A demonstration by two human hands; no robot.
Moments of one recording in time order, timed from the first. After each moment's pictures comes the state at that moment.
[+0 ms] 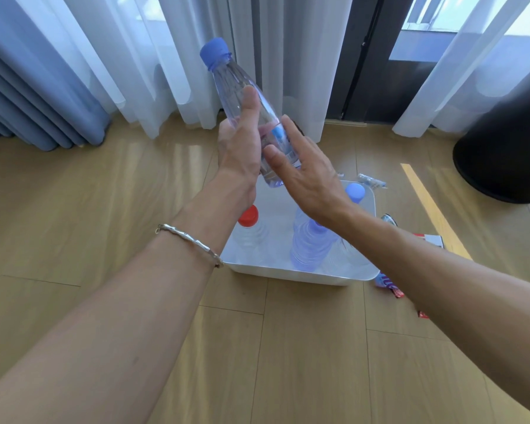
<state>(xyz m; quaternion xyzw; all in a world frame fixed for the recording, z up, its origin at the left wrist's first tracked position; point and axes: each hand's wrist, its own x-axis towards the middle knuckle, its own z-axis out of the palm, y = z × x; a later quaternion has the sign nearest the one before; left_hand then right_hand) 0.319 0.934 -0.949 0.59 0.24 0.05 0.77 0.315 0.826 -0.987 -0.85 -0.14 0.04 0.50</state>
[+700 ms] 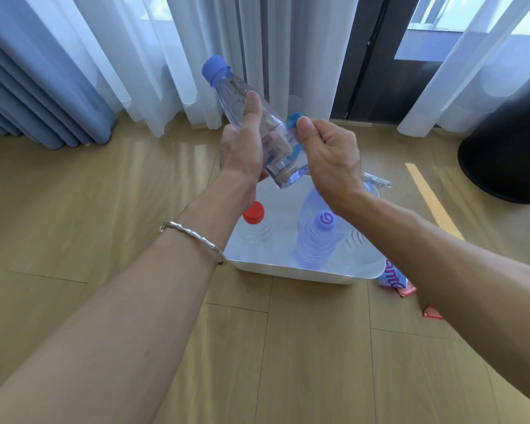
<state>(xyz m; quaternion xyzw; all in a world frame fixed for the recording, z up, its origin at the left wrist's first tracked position) 0.315 0.940 -0.951 0.61 0.26 0.02 0.75 0.327 0.829 -0.977 -0.80 -0.05 -0.07 0.59</state>
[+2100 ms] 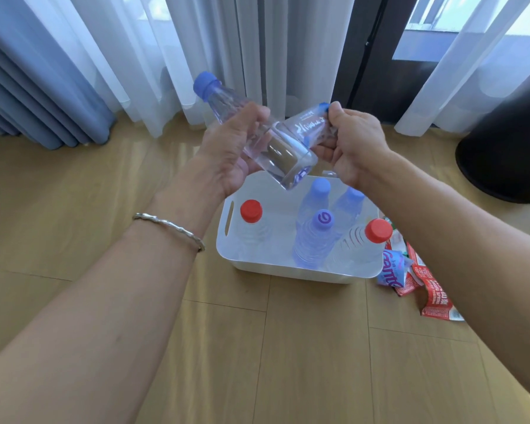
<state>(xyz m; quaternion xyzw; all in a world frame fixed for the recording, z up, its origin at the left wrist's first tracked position) 0.322 0.963 -0.949 0.51 0.22 -0.04 0.83 0.352 0.809 -0.947 -0.60 0.16 0.11 0.78</state>
